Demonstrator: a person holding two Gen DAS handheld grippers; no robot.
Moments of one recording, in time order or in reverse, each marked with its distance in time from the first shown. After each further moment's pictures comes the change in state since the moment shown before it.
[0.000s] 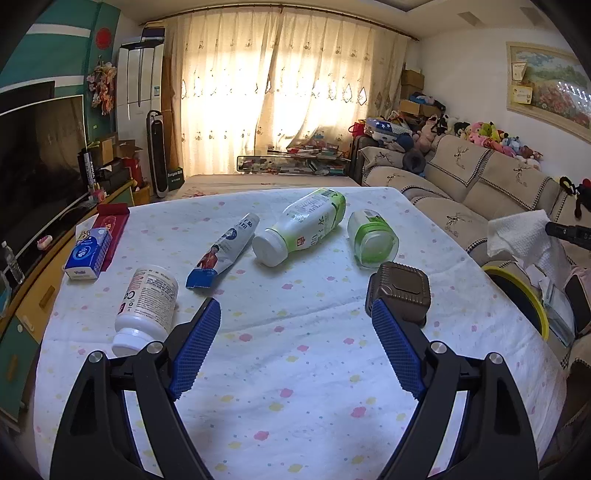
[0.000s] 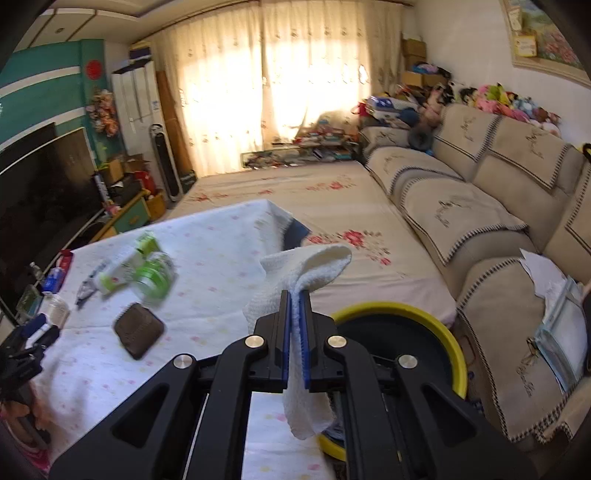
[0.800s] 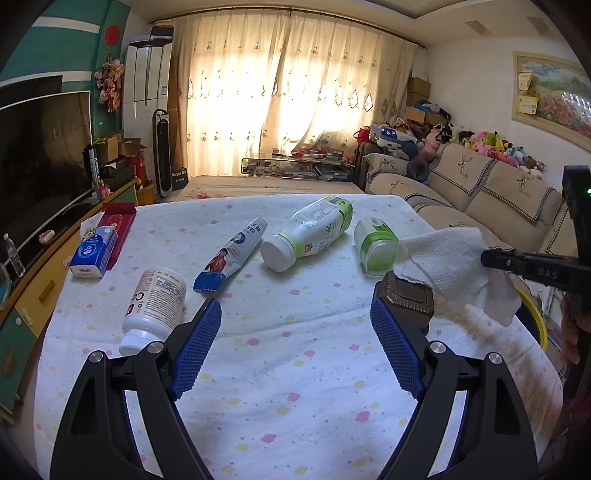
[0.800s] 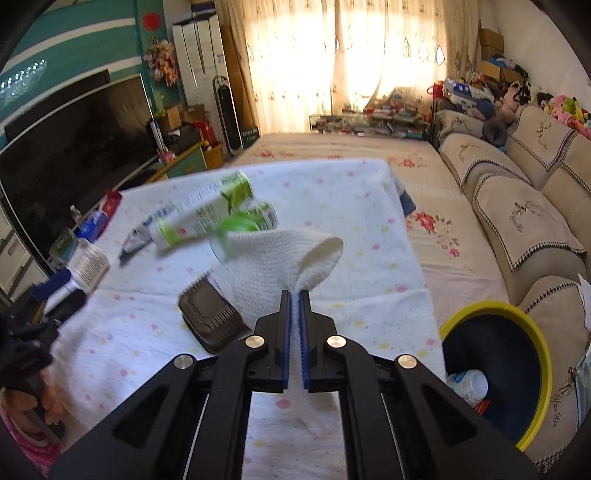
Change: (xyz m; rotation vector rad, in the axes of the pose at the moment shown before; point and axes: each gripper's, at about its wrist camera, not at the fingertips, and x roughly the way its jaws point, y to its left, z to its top) left arm -0.004 0.009 0.004 -0.034 -0.017 0.005; right arm 0.058 0.126 -0.009 -0.164 0.112 0.229
